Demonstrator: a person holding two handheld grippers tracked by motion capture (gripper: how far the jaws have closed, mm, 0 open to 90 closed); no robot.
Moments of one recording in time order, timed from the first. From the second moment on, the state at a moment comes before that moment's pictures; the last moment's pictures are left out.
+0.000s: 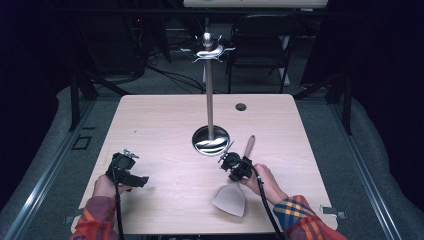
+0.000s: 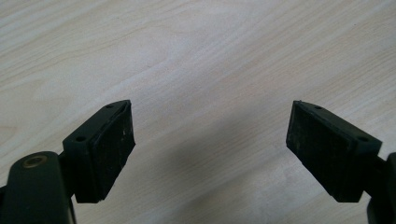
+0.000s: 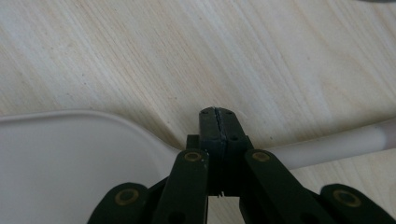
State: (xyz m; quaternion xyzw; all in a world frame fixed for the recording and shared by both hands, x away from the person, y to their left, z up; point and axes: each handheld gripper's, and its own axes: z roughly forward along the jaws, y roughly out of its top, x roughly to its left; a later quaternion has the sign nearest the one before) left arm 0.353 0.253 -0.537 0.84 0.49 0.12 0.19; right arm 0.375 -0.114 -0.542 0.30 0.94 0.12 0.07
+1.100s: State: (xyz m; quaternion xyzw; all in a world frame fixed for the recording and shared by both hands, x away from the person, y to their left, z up) left arm 0.354 0.251 -0.538 0.85 0.48 0.12 0.19; right arm 0.398 -0.157 -0.540 0.47 0.87 0.12 0.09
